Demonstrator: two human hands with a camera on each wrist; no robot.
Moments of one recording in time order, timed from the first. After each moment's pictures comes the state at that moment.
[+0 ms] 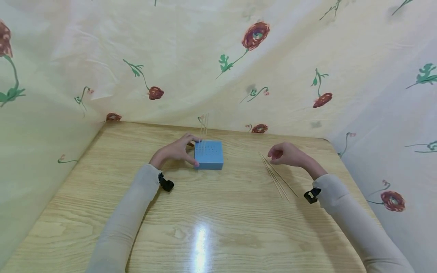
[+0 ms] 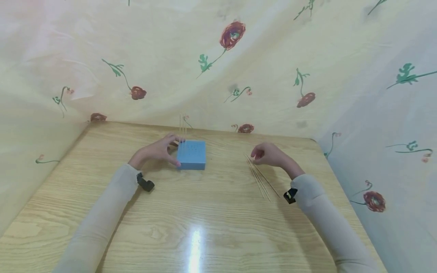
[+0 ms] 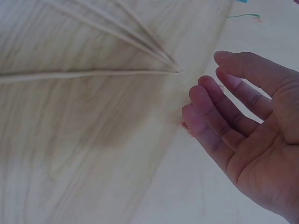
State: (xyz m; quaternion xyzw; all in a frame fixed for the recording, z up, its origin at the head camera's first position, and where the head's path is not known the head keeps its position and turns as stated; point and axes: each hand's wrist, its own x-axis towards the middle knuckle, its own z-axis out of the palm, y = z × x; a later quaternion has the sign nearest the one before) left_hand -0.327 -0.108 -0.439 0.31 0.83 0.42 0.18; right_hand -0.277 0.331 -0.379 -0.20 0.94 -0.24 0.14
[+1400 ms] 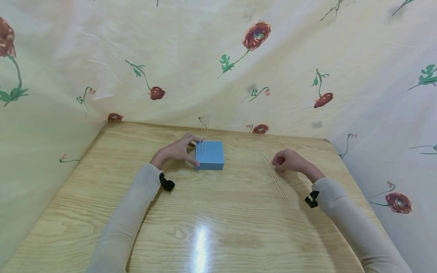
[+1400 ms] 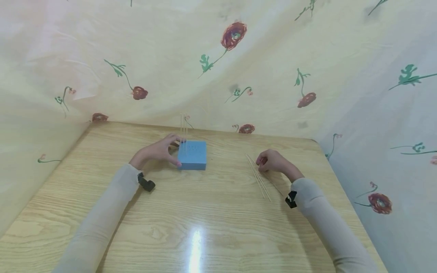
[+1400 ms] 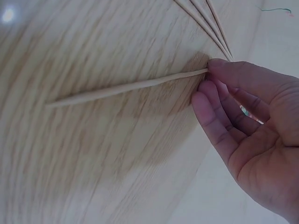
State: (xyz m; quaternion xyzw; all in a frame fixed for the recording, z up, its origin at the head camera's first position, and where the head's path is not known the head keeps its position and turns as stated) left_hand -0.326 -0.108 -0.440 0.30 0.83 0.43 0.19; right_hand -0.273 0.346 -0.407 -0.15 0.93 -0.27 0.18
